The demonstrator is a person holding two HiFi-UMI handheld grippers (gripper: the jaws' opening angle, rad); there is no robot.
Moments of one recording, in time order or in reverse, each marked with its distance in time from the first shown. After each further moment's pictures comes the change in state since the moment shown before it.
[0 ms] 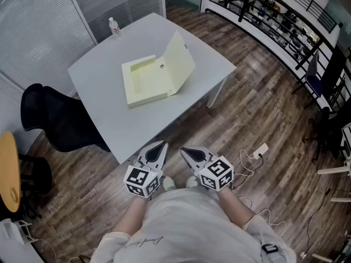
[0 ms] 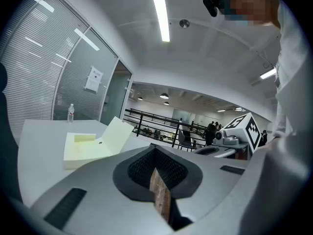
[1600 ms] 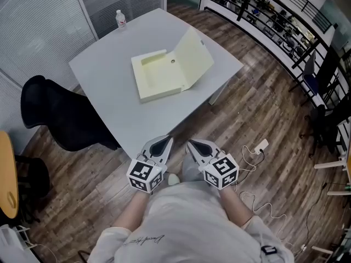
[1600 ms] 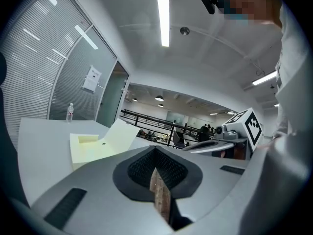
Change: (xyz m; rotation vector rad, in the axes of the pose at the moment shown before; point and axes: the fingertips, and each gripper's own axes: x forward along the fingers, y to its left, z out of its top) left arm -0.039 0.058 0.001 -0.006 -0.024 -0.096; right arm 0.053 0.033 0.019 -0.049 -0.024 -0.182
